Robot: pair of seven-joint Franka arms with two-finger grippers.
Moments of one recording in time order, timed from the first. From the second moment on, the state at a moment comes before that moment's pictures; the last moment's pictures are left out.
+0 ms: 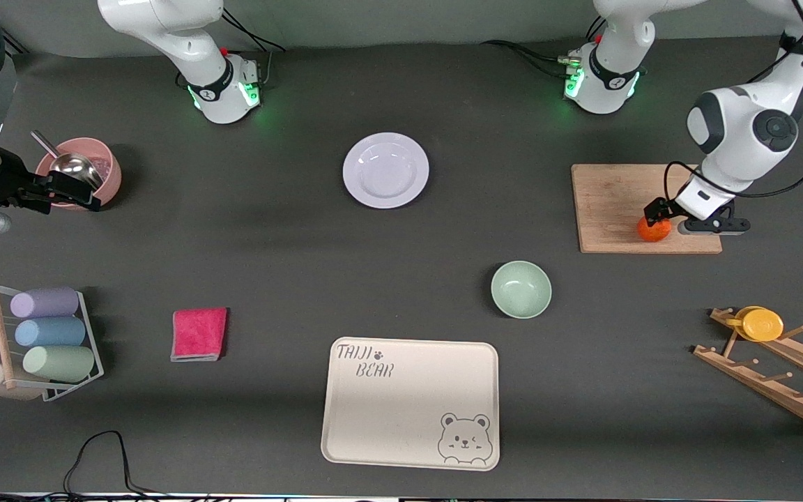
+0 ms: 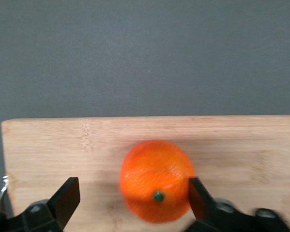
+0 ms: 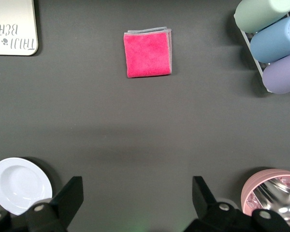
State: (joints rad) left arm 0.18 0.07 0.00 -2.67 0.01 2.79 0.18; right arm 0.10 -0.04 -0.17 -1.75 0.08 1.62 -0.04
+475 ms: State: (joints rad) left arm 0.19 0.09 0.00 -2.67 0.01 2.81 0.18; right arm 0.11 0.12 -0.16 -1.57 0.08 1.59 -0.04
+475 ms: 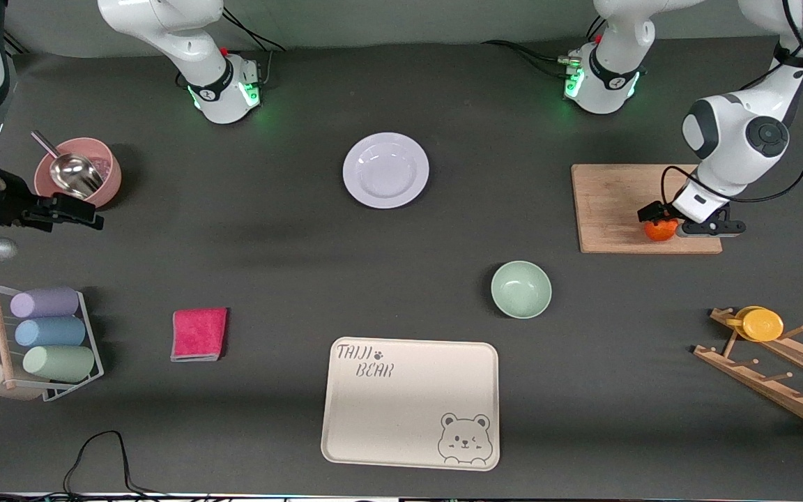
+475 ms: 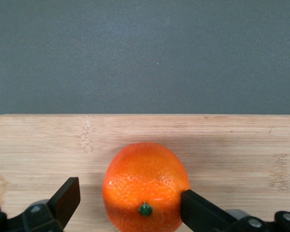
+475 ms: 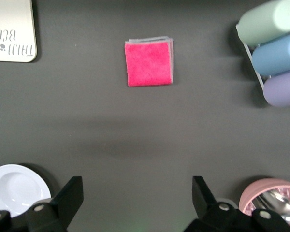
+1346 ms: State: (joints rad) left arm 0.19 0.06 0.00 -2.63 0.01 2.70 0.18; right arm 0.13 0.43 -0.16 -1.34 0.62 1.67 0.17
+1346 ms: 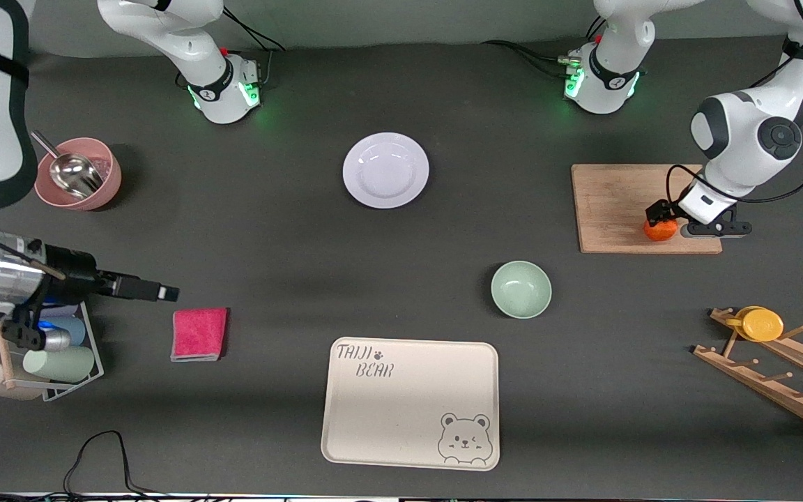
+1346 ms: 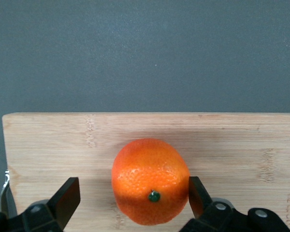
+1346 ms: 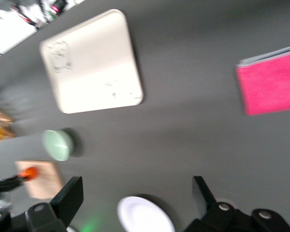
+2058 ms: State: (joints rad) left arm 0.17 0.12 -0.02 -2.63 -0.04 2.77 0.18; right arm 0.11 0.66 -0.16 -1.41 1.18 1.71 0.17
